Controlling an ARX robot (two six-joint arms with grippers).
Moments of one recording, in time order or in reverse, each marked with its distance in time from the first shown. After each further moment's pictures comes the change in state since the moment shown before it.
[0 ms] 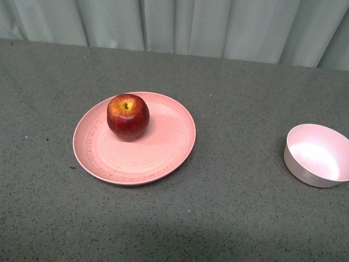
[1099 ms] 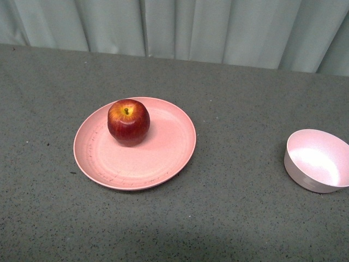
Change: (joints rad) left arm 0.000 0.000 0.000 0.000 -0.002 0.000; right arm 0.138 0.157 0.048 -0.103 0.344 -0.008
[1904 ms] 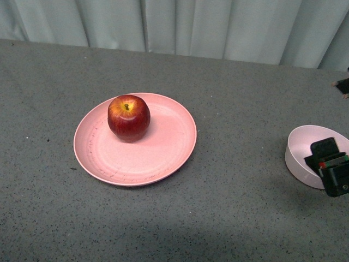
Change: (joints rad) left arm 0.000 0.000 0.000 0.000 0.002 0.000; right arm -0.006 1.548 0.545 0.301 -0.372 -0.227
